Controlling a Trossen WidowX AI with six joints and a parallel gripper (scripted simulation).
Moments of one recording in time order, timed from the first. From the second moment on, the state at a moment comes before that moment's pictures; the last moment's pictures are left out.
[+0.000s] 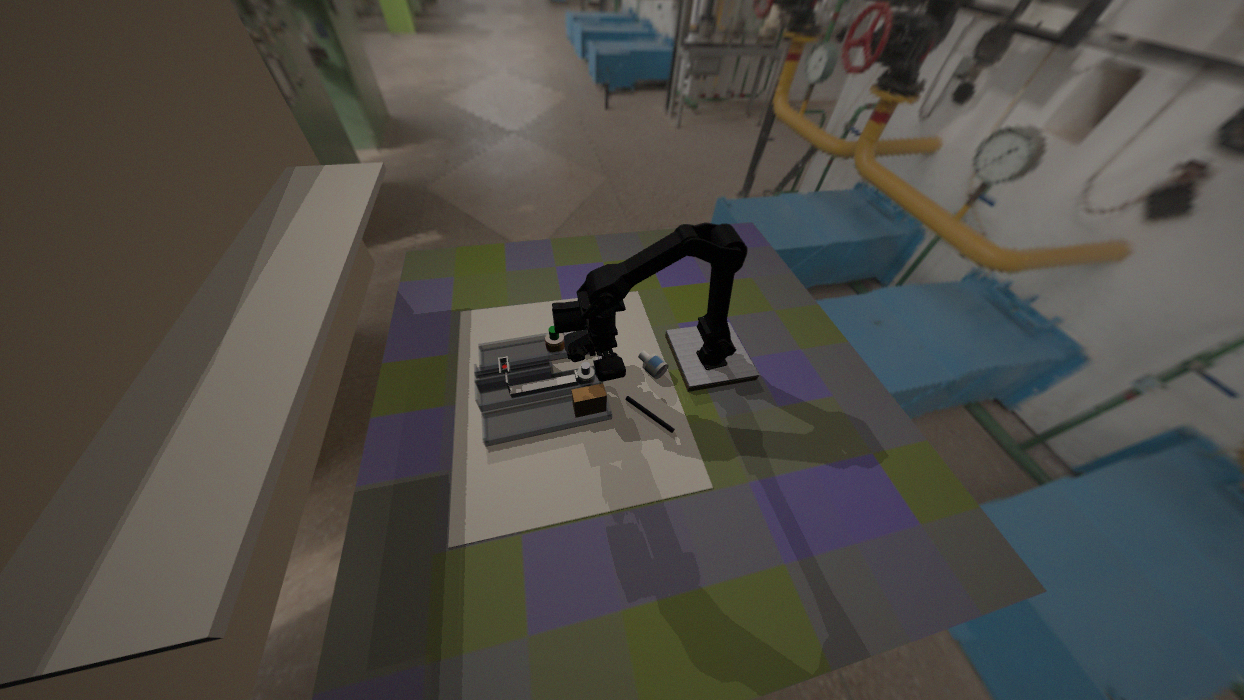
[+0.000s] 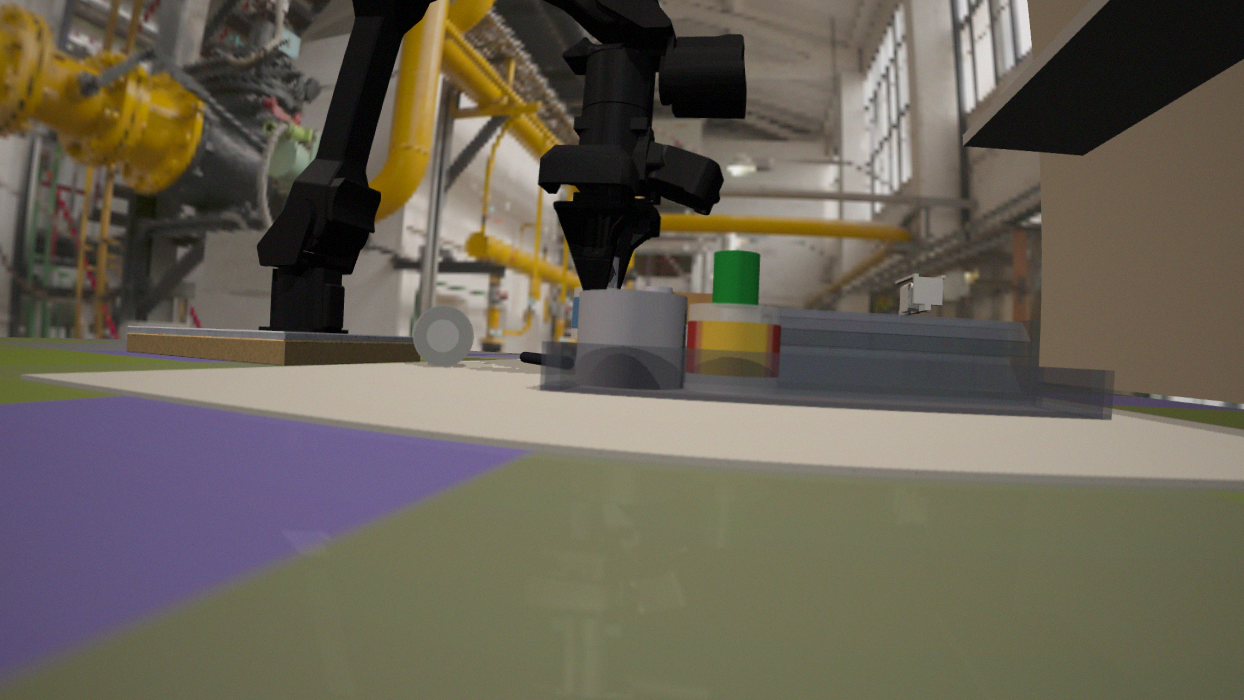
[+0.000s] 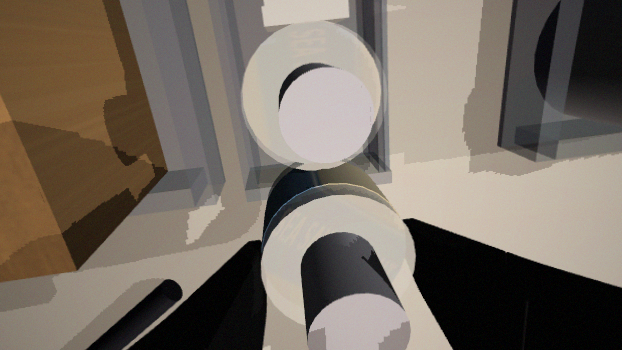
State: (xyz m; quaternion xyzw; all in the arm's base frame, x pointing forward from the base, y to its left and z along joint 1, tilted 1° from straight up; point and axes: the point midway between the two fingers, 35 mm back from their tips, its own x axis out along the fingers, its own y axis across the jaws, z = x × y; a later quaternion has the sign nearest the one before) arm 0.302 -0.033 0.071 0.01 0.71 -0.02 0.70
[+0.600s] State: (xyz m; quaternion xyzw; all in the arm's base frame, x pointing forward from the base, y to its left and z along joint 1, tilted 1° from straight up) arm 0.311 -0.034 0.071 0.01 0.71 -0.02 0.70
